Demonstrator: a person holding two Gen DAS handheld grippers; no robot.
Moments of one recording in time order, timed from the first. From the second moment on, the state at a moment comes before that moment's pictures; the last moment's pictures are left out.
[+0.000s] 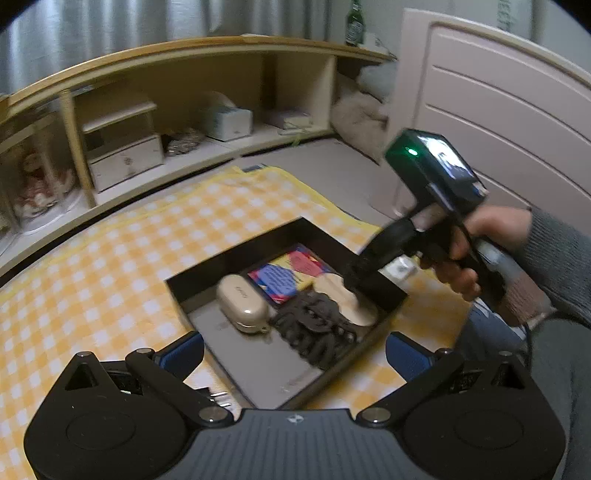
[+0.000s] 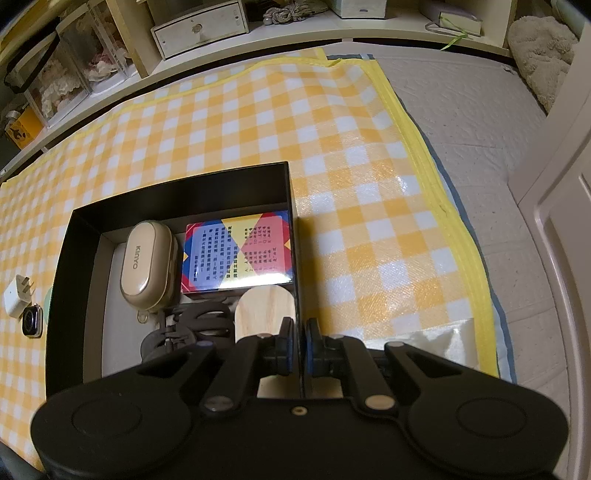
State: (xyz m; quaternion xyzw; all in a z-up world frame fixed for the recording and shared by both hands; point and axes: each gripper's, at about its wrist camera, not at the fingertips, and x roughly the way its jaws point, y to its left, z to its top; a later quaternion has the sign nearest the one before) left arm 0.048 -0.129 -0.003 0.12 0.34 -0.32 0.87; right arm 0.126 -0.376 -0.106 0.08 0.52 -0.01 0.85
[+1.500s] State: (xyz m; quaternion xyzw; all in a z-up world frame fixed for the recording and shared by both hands) left arm 0.157 -0.052 -0.096 0.10 0.46 -0.17 0.87; right arm 0.127 -0.376 -0.106 0.08 0.52 -0.01 0.85
